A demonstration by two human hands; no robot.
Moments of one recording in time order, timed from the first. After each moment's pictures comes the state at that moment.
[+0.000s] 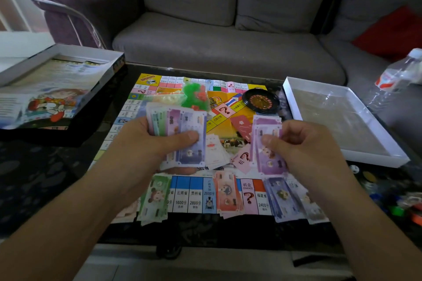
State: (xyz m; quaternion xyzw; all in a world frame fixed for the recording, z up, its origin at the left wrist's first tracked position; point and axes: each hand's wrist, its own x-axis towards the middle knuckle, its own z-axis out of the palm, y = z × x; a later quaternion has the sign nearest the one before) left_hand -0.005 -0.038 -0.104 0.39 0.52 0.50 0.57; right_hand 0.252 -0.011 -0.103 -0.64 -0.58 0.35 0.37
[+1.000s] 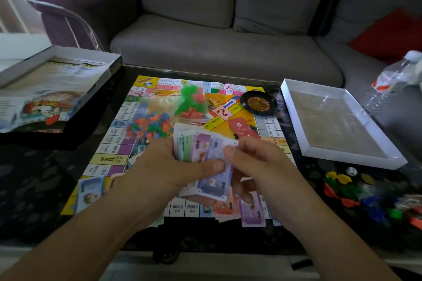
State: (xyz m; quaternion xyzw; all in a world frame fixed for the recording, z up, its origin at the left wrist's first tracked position) left_hand 0.020 -0.048 -0.115 0.44 0.49 0.44 0.61; right_hand 0.216 -0.027 -0.121 -0.49 -0.57 0.56 0.34
